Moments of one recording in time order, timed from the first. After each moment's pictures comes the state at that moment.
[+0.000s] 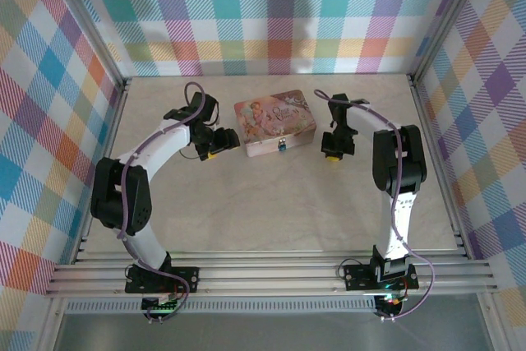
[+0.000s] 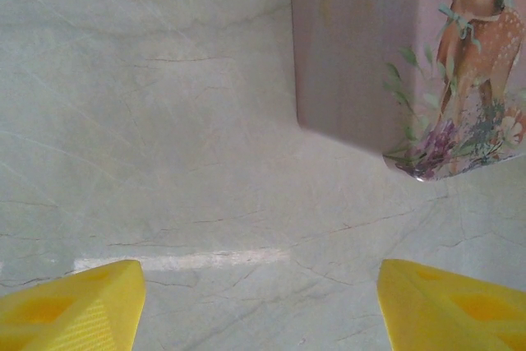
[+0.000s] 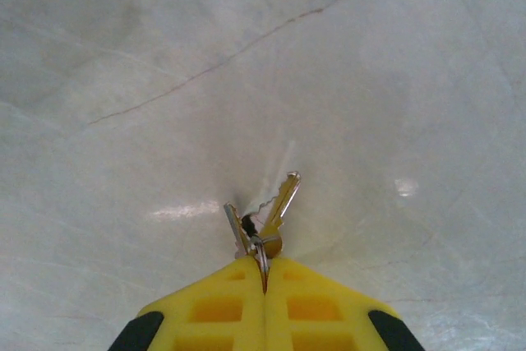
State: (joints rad) left arm -0.32 1.72 1.34 -0.79 0.23 -0.58; right arm 0.23 2.08 1.53 -0.98 -0.11 0.37
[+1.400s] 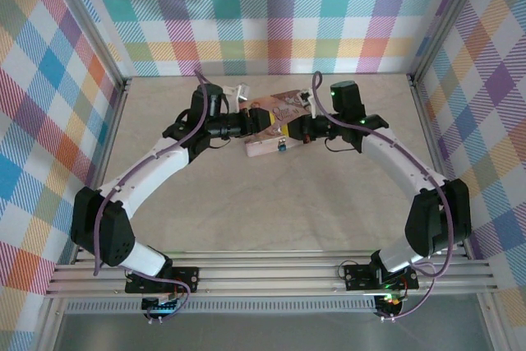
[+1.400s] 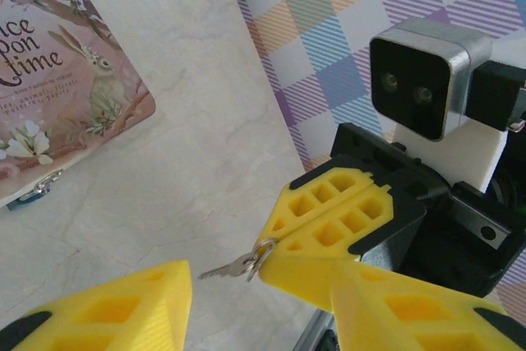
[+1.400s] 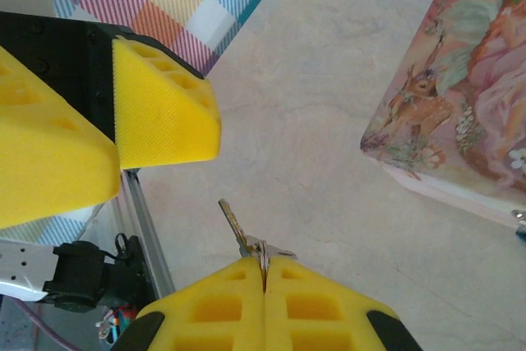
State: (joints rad) left arm -0.50 1.49 1.25 -0.19 0.58 -0.70; right arm 0.39 1.53 1.25 -0.39 -0.83 0.23
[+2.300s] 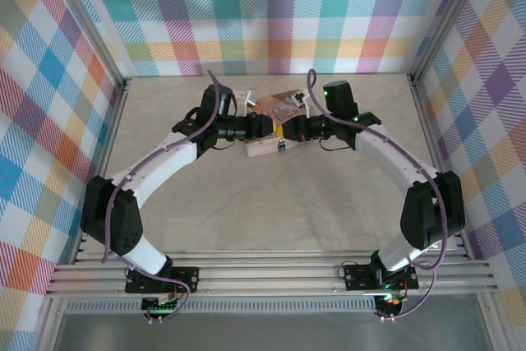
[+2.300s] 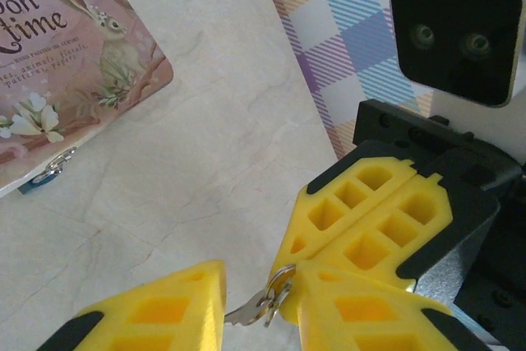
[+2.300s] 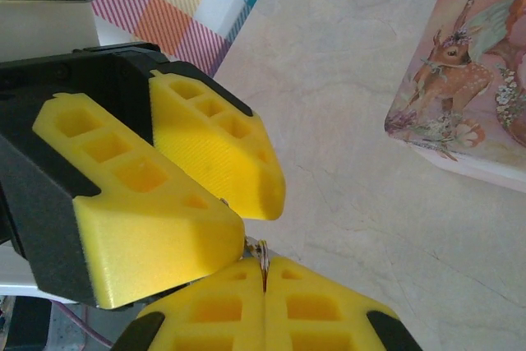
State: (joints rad) left arm -0.51 1.58 1.29 -0.25 0.61 -0.61; right arm 0.41 1.58 1.28 -0.40 -0.86 0.32
